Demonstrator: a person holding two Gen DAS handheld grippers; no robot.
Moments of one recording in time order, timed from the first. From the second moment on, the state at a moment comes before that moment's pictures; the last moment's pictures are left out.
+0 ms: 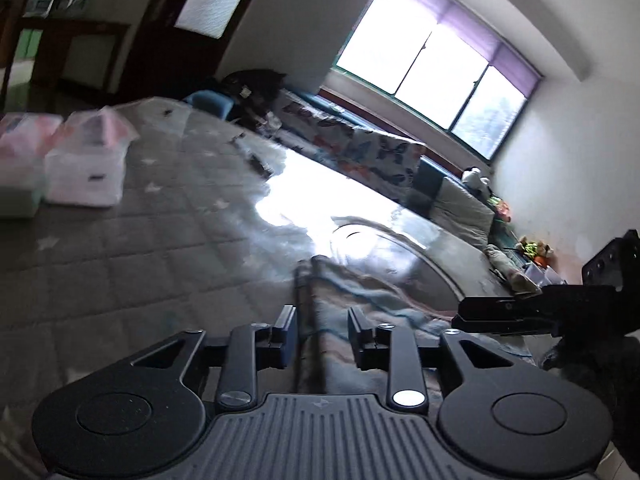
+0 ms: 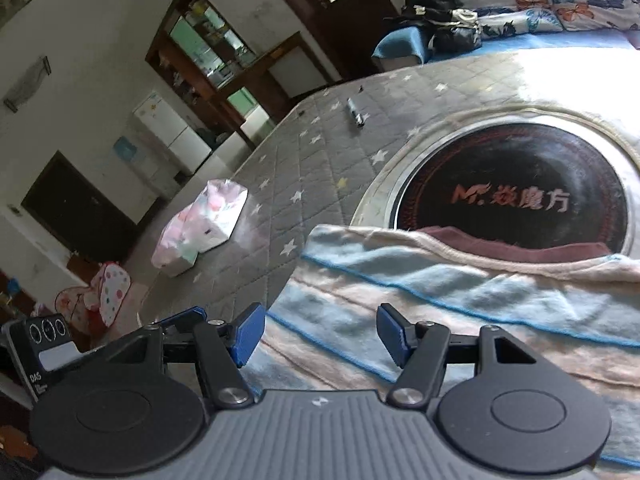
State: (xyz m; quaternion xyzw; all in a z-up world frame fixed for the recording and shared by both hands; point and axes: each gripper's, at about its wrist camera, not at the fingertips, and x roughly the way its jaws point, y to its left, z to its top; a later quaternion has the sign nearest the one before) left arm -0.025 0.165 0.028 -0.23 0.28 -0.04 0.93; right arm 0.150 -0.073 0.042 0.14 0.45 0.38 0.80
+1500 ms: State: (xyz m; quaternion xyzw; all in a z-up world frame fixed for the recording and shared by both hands) left arm -0.016 0.035 0.071 -0.12 0.28 -0.19 0.94; right arm 0.168 -0.031 0.076 0.05 0.45 0.41 0.79
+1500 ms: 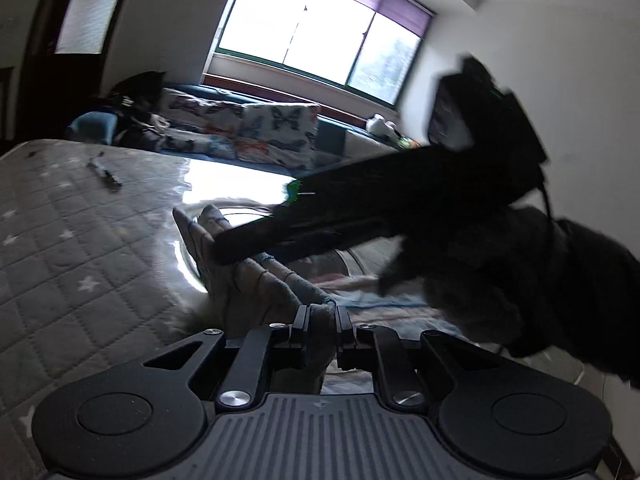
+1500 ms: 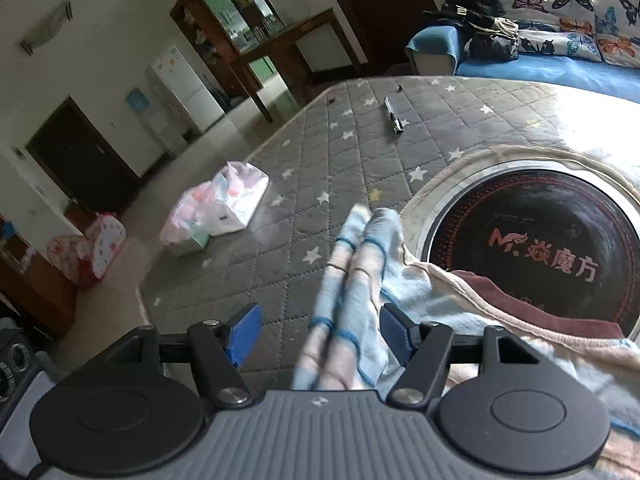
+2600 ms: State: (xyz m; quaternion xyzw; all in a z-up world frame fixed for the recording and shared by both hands) left arm 0.021 0.018 0.055 -0.11 0.31 -0.23 0.91; right arm 0.115 -0.234 0.056 0.13 0.41 0.22 0.87
